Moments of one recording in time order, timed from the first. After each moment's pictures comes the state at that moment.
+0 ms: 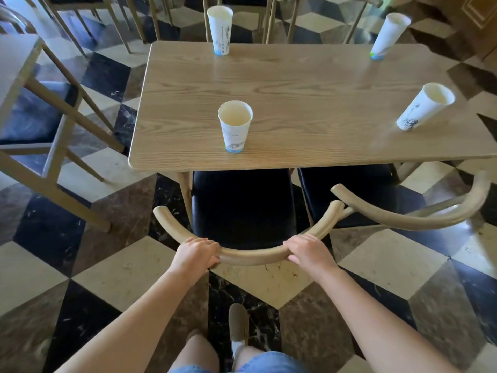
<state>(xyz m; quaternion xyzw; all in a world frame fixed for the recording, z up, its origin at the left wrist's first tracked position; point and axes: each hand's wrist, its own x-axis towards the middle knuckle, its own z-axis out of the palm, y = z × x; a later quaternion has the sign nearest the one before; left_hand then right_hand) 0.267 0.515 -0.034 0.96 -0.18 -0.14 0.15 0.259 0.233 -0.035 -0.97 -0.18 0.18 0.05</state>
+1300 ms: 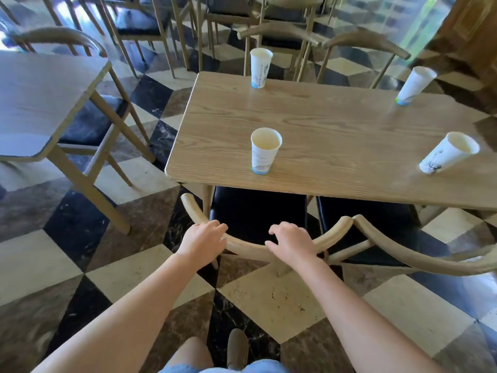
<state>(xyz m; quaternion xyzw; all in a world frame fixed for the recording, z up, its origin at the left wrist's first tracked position) 0.294 0.534 0.013 0.98 -0.15 -0.11 0.03 0.314 0.316 0.011 -0.98 -0.15 0.11 0.09</state>
